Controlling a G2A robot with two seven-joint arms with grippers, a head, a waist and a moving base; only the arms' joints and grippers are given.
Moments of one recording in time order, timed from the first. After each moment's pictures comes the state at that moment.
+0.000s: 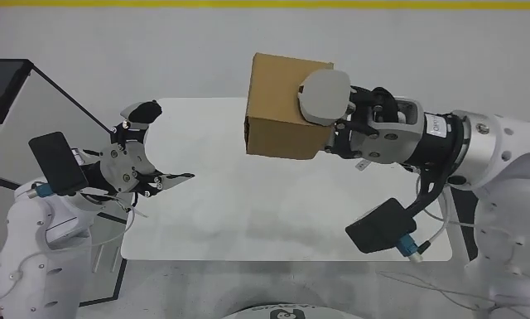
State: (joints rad) left arm 1.61 -1.08 -1.82 -2.13 1.06 -1.01 0.21; right arm -0.97 -1.04 1.42 -2.35 -2.06 -0.92 -0.45
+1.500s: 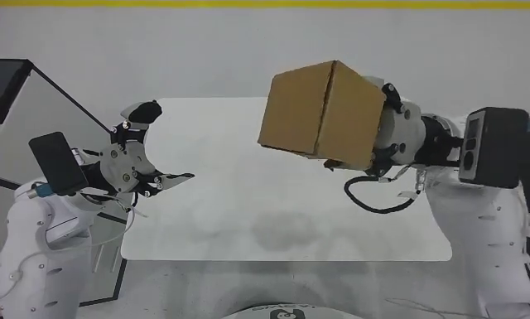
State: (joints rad) left arm 1.61 -1.08 -1.82 -2.13 1.06 -1.01 0.21; right arm -1.11 -1.04 1.33 -2.05 -0.70 -0.95 -0.11
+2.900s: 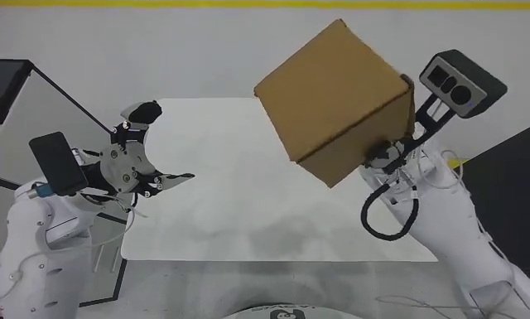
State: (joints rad) left arm 1.61 -1.08 -1.82 -2.13 1.06 -1.01 0.21; right arm -0.99 -1.07 0.97 -1.97 0.26 -0.92 0.19
